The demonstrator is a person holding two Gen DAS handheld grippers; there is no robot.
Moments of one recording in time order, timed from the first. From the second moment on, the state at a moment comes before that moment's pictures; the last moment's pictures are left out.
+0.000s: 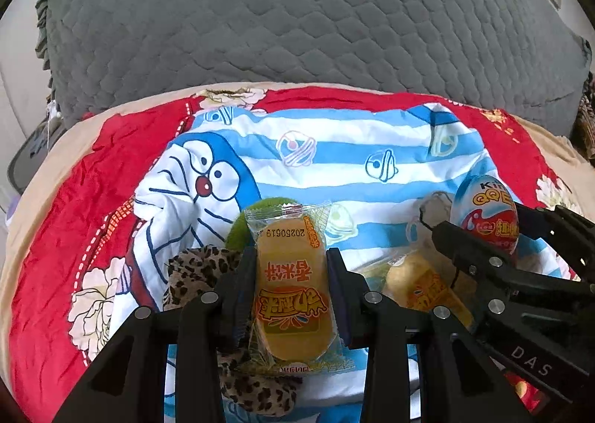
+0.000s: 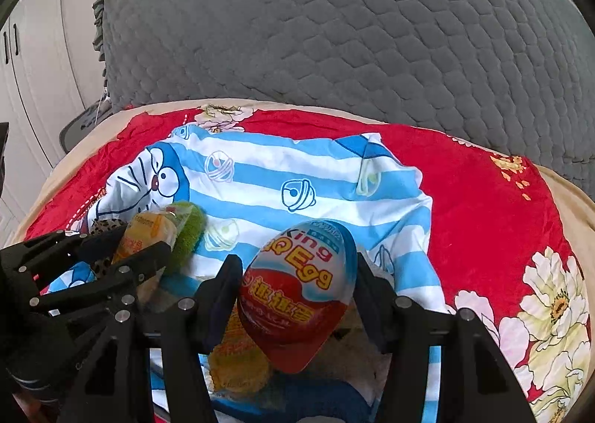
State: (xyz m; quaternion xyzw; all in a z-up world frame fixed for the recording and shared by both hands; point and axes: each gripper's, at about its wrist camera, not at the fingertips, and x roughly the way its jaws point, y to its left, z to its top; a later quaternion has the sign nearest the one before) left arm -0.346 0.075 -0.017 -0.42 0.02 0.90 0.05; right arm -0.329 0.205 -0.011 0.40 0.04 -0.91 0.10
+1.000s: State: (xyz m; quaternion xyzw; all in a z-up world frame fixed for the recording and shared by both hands) left arm -0.343 0.075 -0.028 -0.41 0.04 0.91 0.05; right arm -0.333 0.202 -0.031 0.41 0.04 -0.90 0.09
